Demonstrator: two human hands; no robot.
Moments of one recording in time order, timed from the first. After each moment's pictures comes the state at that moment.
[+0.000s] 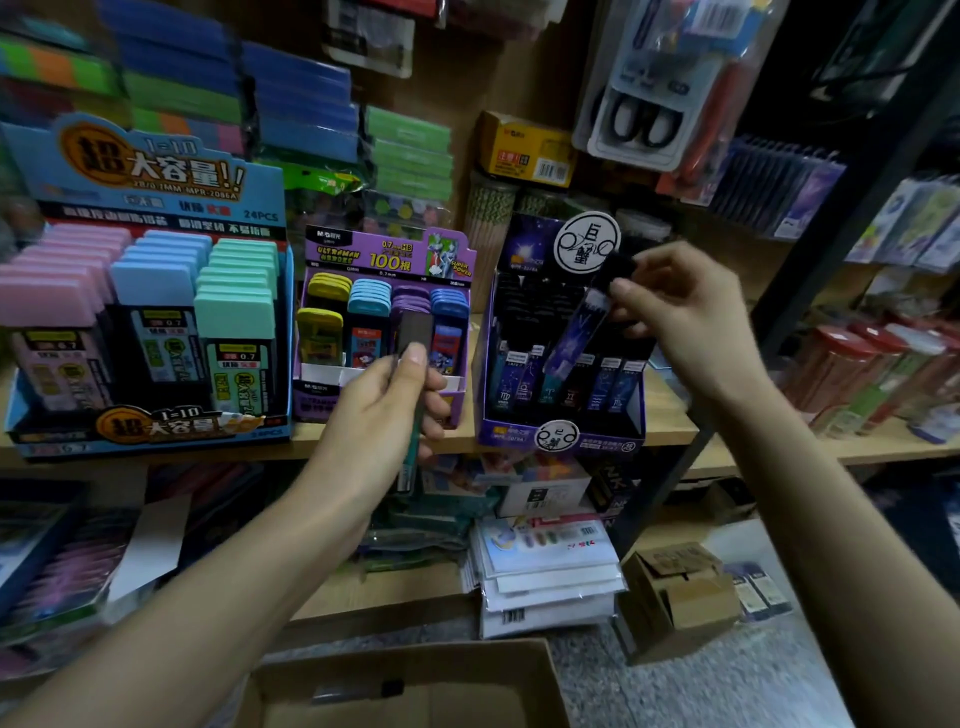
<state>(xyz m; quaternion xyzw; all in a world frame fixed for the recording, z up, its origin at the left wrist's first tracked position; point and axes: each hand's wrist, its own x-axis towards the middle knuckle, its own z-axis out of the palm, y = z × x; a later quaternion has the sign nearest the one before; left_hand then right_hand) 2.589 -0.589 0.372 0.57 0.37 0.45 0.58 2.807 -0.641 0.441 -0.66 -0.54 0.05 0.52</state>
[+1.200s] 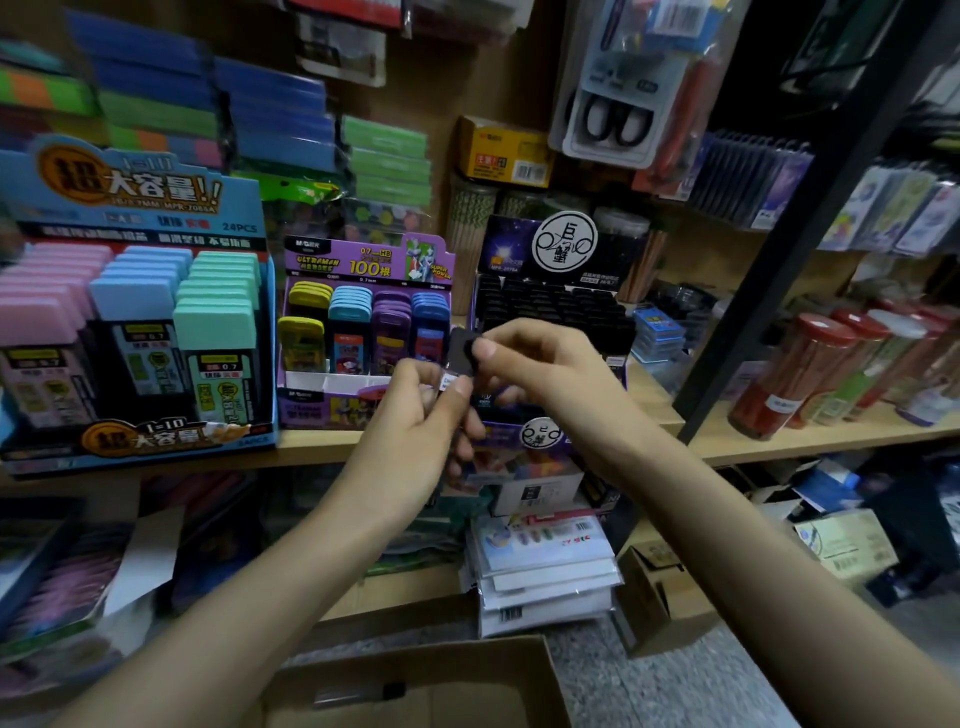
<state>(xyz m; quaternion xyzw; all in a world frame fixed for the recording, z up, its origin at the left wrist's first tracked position) 2.610 -0.605 0.373 0.65 0.30 0.42 0.55 2.746 -0.638 0.409 -0.58 -0.58 0.29 0.49</state>
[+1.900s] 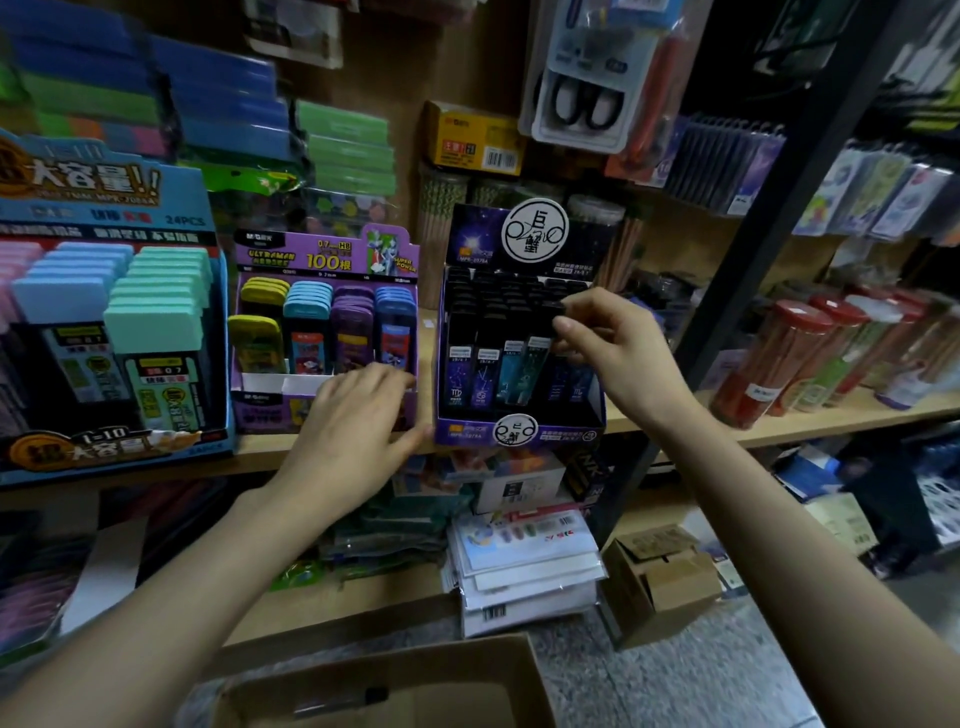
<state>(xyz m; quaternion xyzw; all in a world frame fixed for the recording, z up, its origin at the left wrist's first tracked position) 2.617 -0.549 0.336 0.90 0.38 0.23 0.04 2.833 -0.635 0.399 -0.66 -0.57 0.07 0.48</state>
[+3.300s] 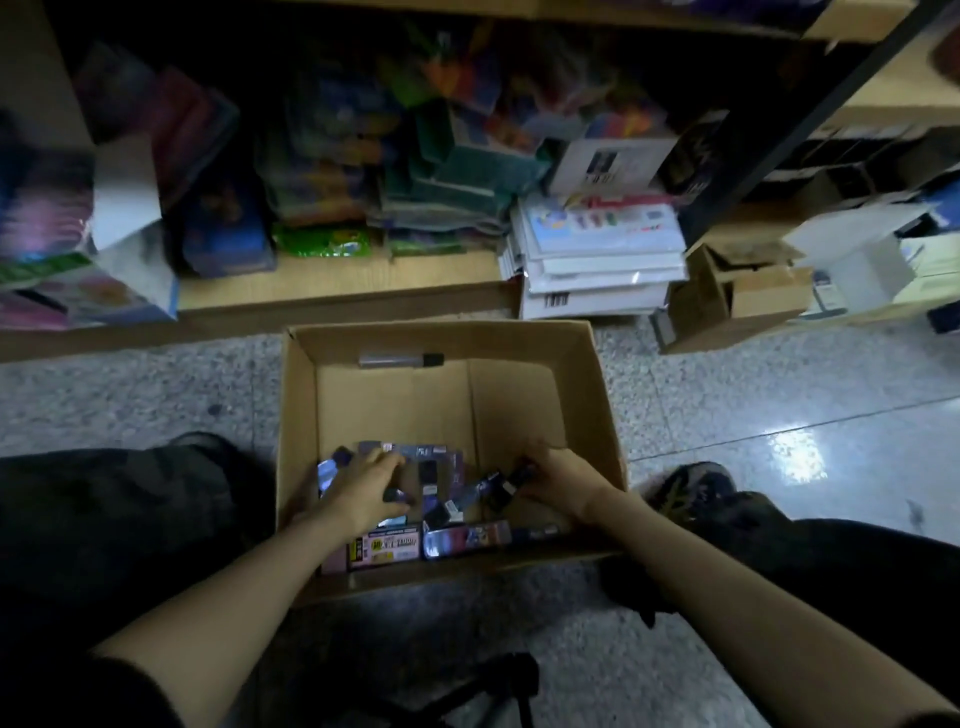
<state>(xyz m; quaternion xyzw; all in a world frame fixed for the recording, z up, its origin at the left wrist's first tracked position) 2.478 -0.703 -0.021 0.81 0.42 -0.18 0.38 2.724 -0.803 0.028 -0.73 -0.54 0.42 -0.06</state>
